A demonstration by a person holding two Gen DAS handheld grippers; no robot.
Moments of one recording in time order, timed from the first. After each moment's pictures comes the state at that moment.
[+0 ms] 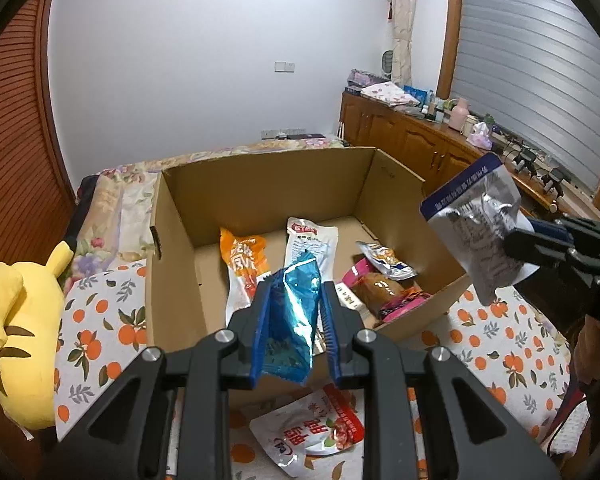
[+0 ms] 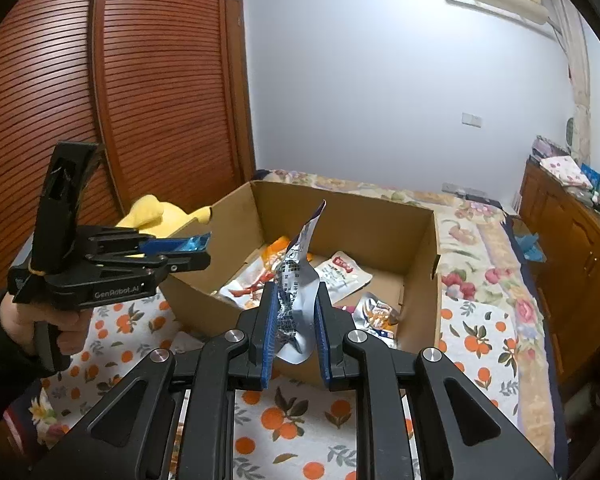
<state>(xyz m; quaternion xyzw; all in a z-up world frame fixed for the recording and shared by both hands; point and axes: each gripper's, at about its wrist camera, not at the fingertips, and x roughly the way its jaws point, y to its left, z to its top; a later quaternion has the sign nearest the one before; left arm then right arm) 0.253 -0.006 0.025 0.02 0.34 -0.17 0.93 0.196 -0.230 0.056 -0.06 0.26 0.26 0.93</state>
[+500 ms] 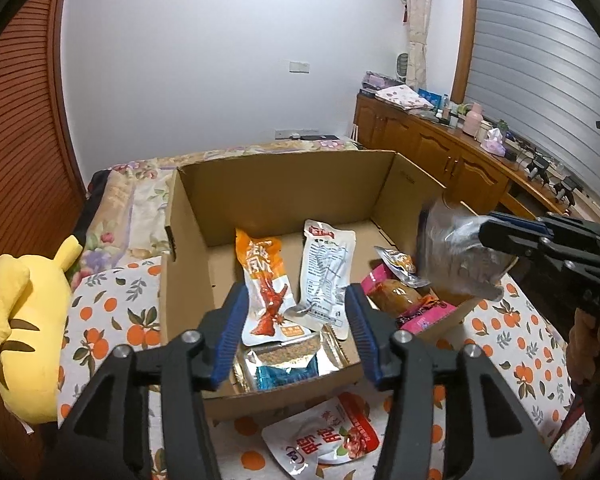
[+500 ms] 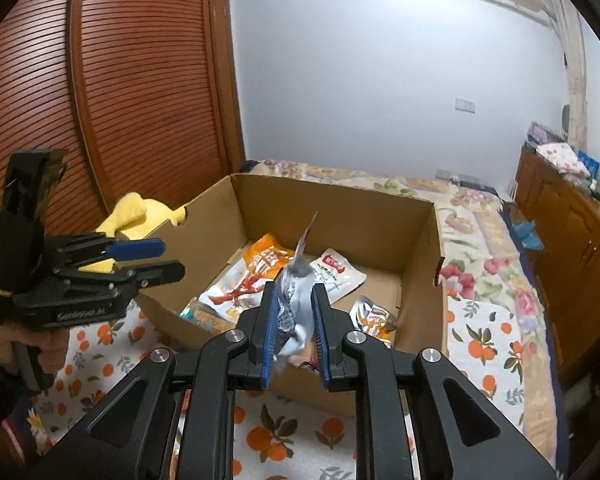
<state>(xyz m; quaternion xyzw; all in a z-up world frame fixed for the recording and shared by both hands) 0.261 0.002 0.022 0.01 0.33 -0.14 0.93 0.234 -0.220 0.046 -0.06 0.28 0.24 0.93</state>
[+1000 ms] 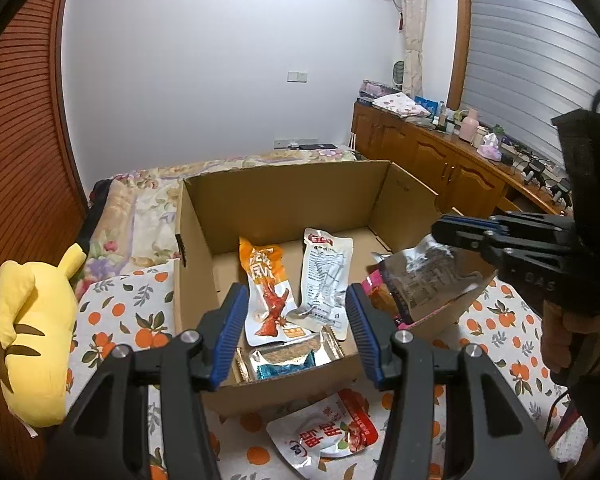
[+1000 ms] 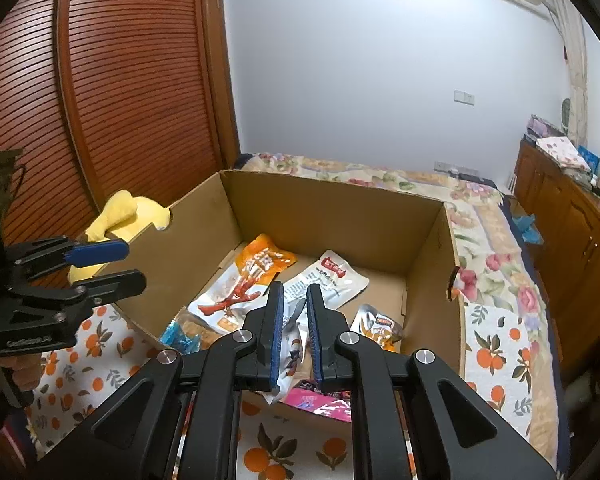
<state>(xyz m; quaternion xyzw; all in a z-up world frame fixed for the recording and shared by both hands) 0.246 0.006 0.032 0.01 0.32 -0.15 0.94 0.258 -0.206 0.037 -0.05 0.30 0.23 0.92</state>
